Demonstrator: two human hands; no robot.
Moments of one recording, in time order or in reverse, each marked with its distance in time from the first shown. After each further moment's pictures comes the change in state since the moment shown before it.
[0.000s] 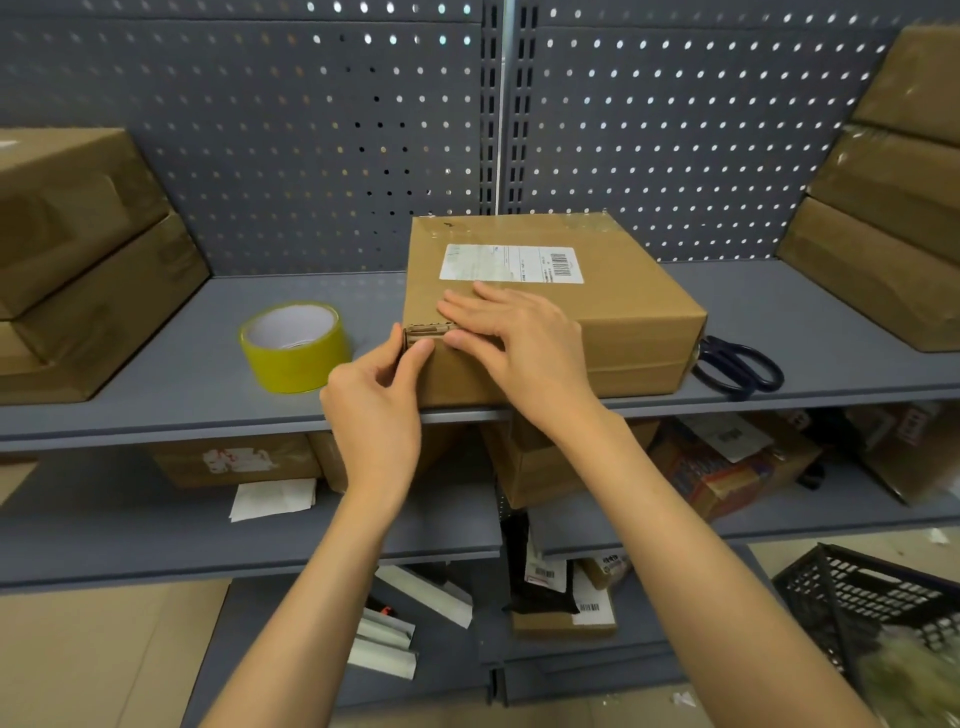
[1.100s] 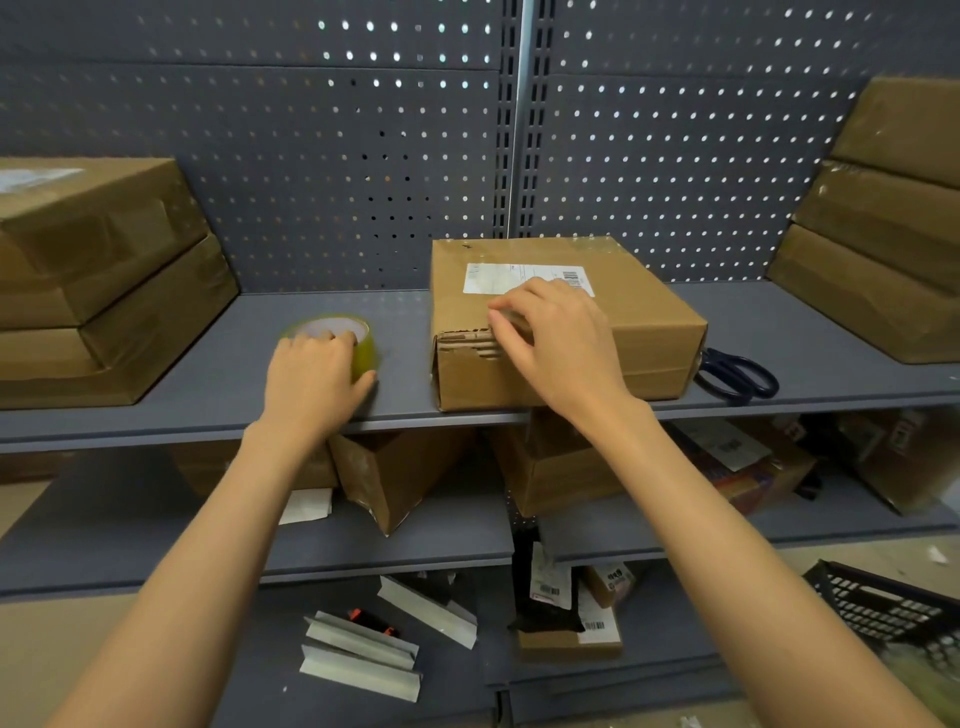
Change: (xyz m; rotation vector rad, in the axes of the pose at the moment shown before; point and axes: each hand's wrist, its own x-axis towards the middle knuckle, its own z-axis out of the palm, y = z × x) left_hand 0.075 -0.031 -0.062 1.162 -0.401 0.334; right_hand 0.000 -0.016 -0.018 -0.240 0.130 -0.005
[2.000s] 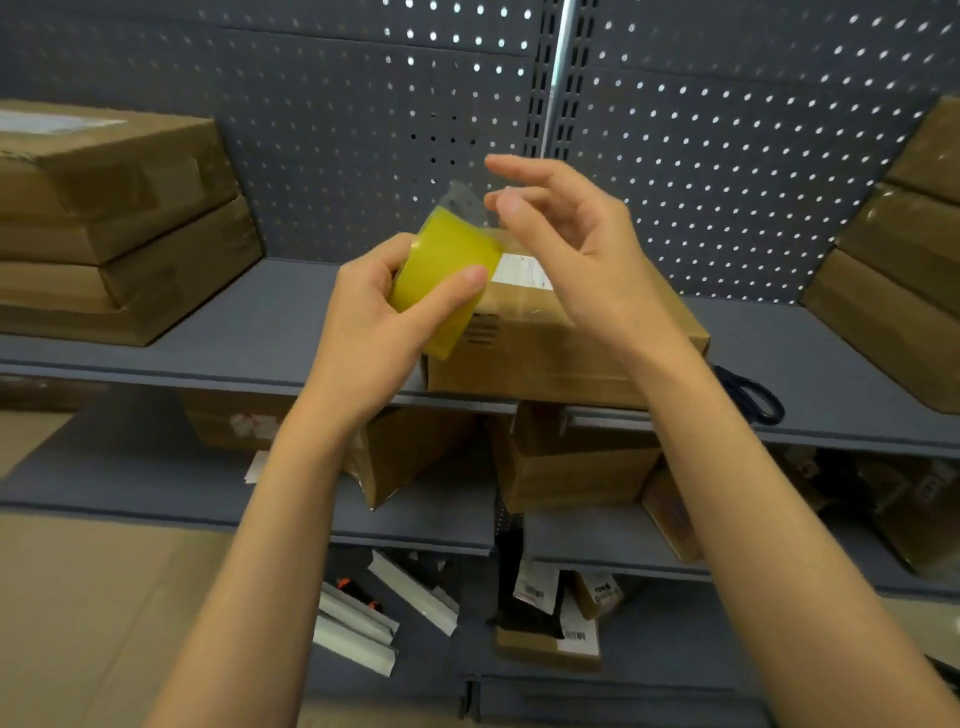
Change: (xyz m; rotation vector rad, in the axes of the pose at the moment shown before) left_hand -0.049 0.087 -0.093 -1.412 0.244 0.050; right_hand 0.028 -0.009 -0.070 0.926 -0.135 0.012
